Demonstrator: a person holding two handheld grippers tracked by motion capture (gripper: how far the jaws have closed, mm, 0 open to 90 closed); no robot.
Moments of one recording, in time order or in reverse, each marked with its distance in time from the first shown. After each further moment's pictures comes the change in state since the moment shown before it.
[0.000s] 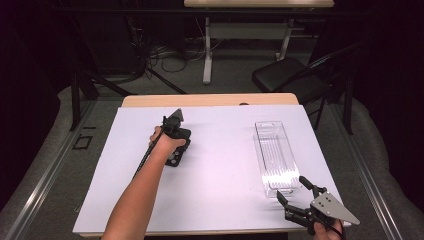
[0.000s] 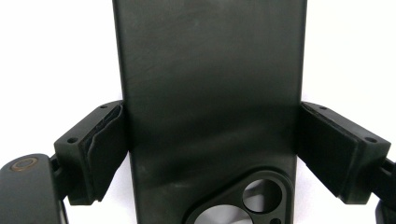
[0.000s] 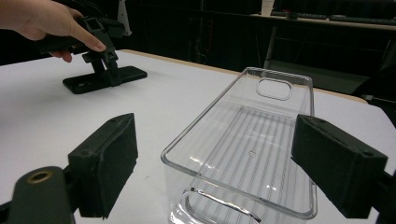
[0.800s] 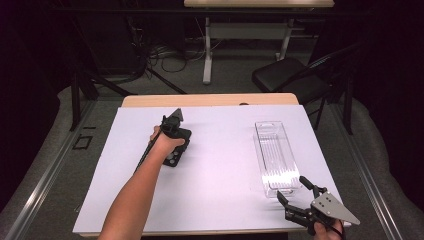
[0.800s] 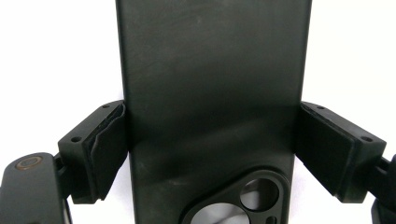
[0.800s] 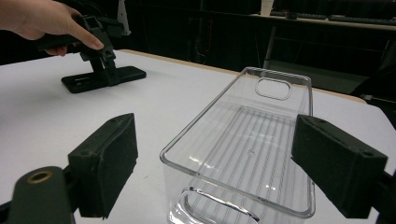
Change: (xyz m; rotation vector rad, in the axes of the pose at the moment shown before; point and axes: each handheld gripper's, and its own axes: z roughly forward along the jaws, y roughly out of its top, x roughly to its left) left arm 0.003 0.001 -0.003 0.016 -0.019 0.034; right arm -0.001 0.000 -0.001 0.003 -0.001 -0.002
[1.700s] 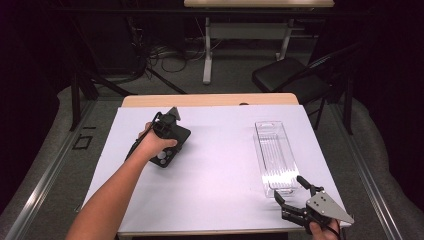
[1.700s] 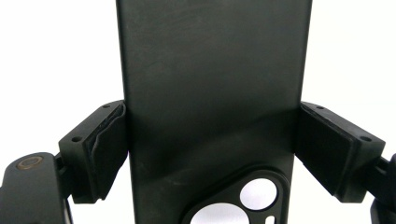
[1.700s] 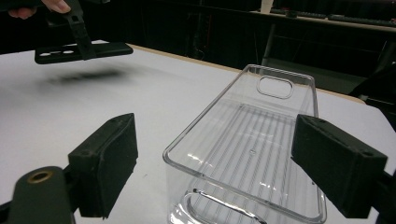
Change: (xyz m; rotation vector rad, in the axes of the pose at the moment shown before) left arm -0.003 -0.029 -0.049 -0.023 -0.006 0.213; right arm 0.006 0.000 0.007 0.017 -0.009 -0.031
